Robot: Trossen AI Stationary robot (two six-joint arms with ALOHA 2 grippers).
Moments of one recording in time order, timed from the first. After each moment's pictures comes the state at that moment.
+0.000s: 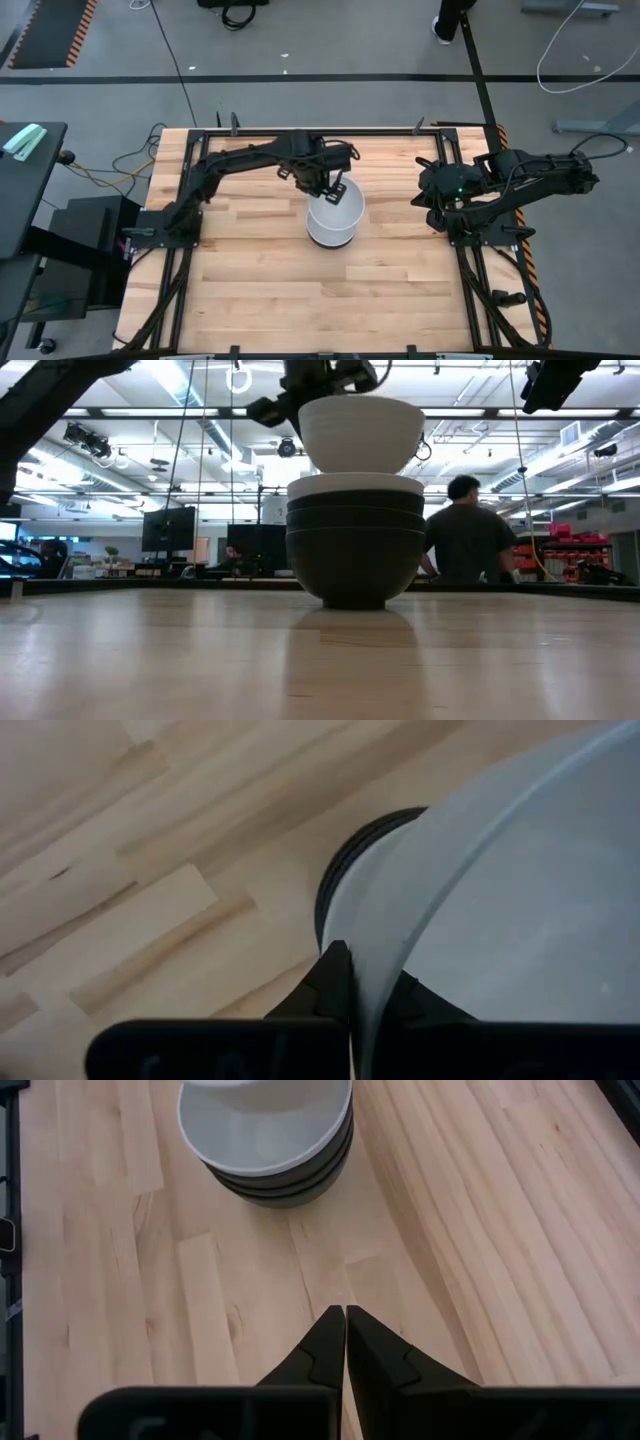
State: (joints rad) left arm 0.12 2.16 2.35 -1.57 -0.02 -0.90; right arm 0.15 0.87 1.07 -1.16 0.16 0.42
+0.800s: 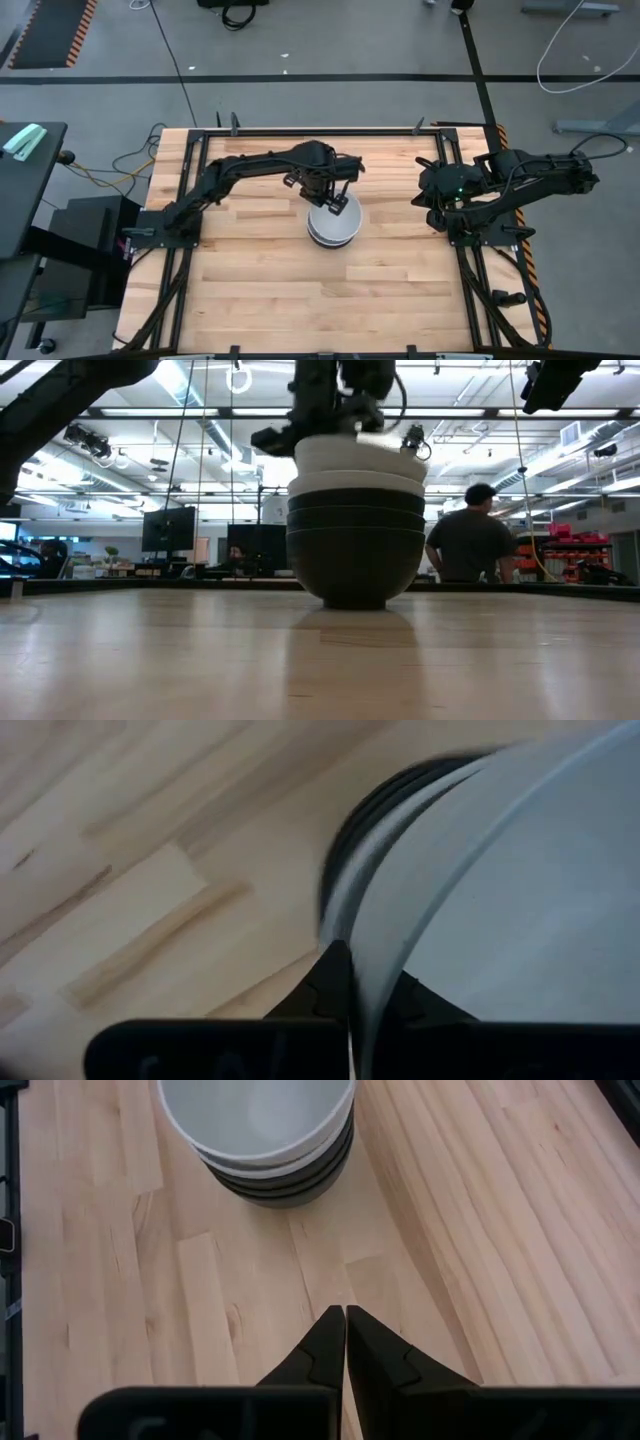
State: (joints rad) left arm 0.12 2.26 2.31 -1.57 0.05 -0.85; right arm 0.15 0.87 1.07 -1.16 0.16 0.42
